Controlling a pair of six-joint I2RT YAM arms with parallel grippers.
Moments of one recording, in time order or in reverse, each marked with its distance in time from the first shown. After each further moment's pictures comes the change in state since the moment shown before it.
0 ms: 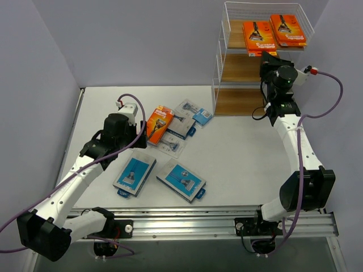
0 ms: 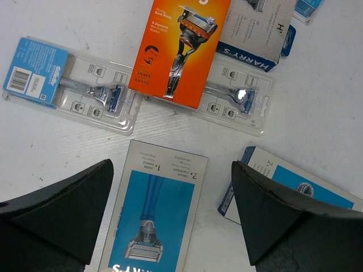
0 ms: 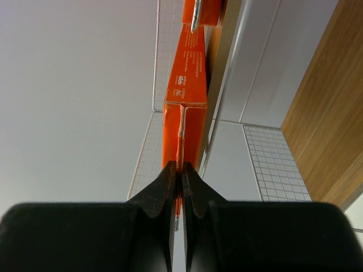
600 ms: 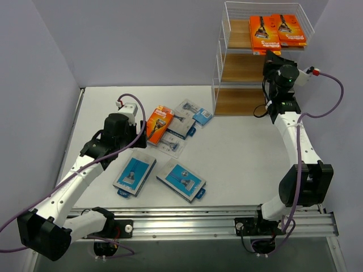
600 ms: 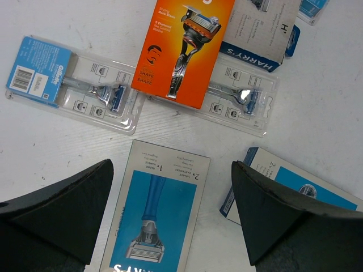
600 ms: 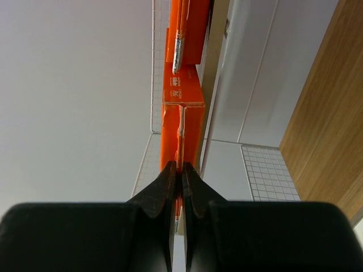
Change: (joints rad) left arm 0.000 0.003 0.000 0.000 -0.009 0.000; right arm -0.035 0.047 0.007 0.046 0.016 0.026
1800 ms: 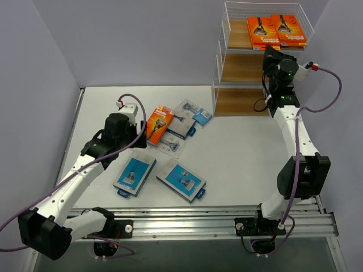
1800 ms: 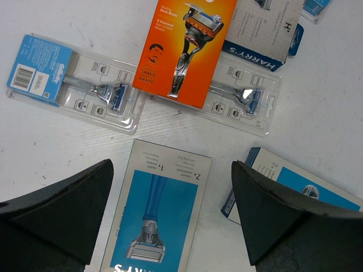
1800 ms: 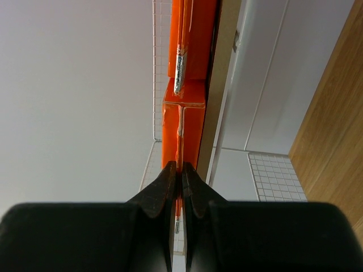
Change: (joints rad) left arm 0.000 0.010 0.000 0.000 -0.008 0.000; right arm -0.013 0.088 0.100 -0.007 -0.017 0.025
